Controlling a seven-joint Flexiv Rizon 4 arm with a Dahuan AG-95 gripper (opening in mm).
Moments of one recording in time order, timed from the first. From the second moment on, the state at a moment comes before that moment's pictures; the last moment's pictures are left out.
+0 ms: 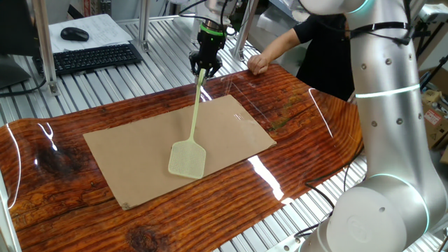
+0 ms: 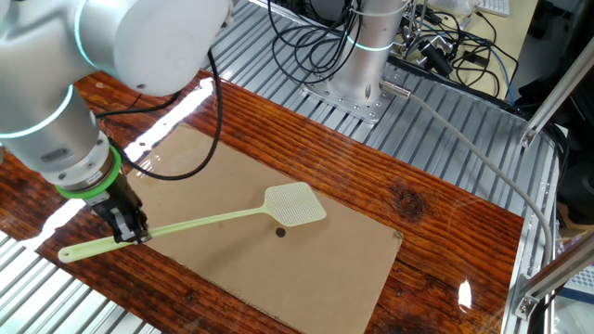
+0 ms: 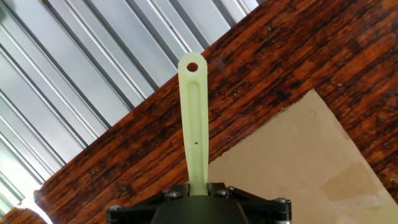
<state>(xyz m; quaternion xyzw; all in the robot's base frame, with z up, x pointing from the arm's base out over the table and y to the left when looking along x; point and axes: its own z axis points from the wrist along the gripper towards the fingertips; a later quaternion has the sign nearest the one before) 0.704 -0.116 0.091 -0.30 -0.95 -0.05 0.09</state>
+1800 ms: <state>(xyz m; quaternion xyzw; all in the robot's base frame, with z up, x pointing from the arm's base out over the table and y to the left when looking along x) 0.697 -0.131 0.084 -0.33 -0.94 -0.05 0.10</state>
